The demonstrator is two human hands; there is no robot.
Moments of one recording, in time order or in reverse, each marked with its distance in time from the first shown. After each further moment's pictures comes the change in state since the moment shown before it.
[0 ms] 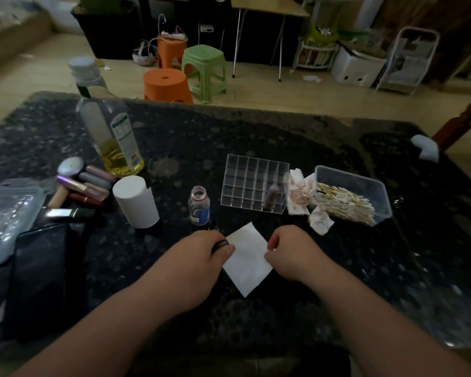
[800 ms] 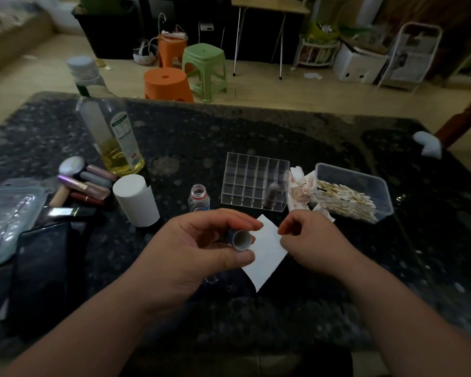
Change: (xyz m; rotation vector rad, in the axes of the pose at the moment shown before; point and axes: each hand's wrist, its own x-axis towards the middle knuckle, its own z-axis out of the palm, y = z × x) left_hand -0.021 0.012 -0.014 -0.924 -0.023 0.309; right_hand -0.021 0.013 -0.033 0.267 0.084 -0.125
